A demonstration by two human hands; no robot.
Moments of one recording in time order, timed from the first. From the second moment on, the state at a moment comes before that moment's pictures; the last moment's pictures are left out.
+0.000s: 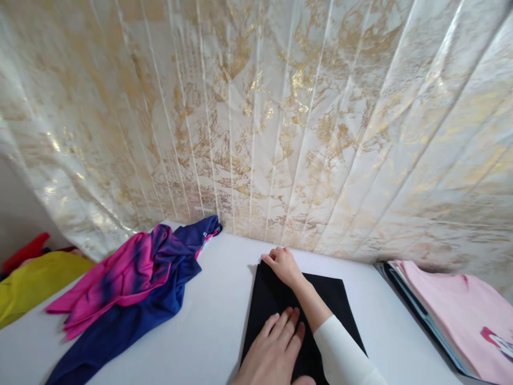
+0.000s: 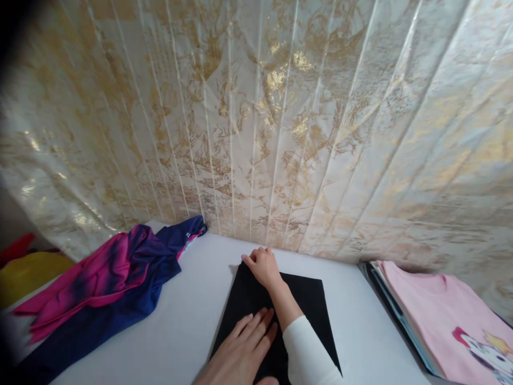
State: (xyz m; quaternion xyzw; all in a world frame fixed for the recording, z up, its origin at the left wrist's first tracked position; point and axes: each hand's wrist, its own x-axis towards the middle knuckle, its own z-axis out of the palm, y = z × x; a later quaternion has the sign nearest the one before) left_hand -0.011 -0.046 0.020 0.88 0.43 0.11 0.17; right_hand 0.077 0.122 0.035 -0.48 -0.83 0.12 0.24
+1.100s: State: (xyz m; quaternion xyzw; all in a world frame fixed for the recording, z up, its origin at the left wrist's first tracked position) left_hand -0.013 -0.053 0.026 0.85 0.47 0.14 0.17; right_hand 0.089 0.117 0.024 -0.45 -0.82 0.17 0.30
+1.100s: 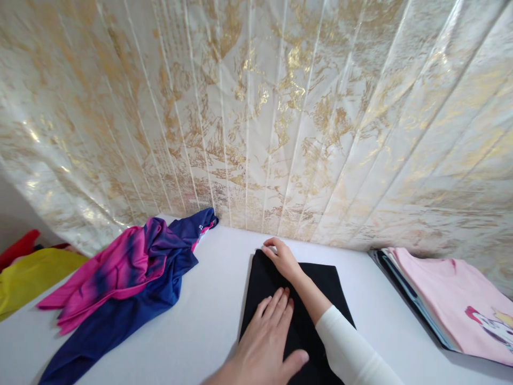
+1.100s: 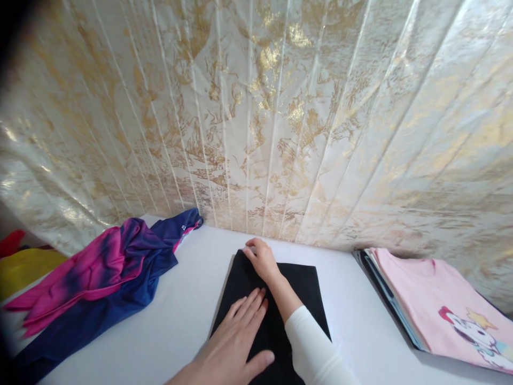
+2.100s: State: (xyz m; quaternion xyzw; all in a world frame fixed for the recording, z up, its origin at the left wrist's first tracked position) left_hand -0.005 -0.037 0.024 0.85 0.52 0.12 0.02; right_hand 0.201 0.003 0.005 -0.50 -0.84 0.08 0.19
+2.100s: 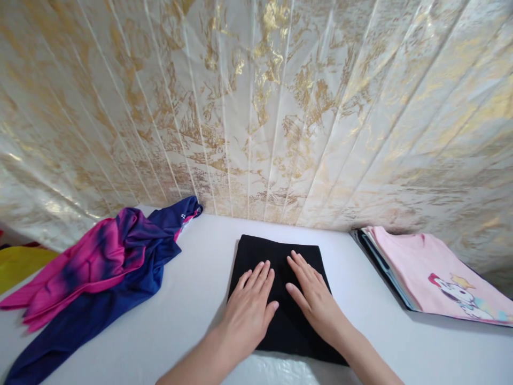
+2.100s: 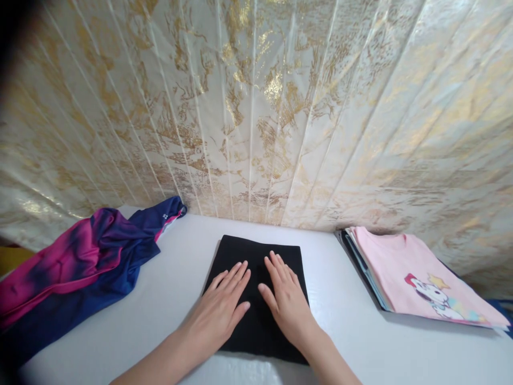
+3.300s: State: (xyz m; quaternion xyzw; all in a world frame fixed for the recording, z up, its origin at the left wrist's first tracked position) left_hand 0.013 -0.048 0.018 0.88 0.45 0.12 0.03; right_hand 0.205 -0.019 -0.015 -0.51 -0.84 0.02 0.17
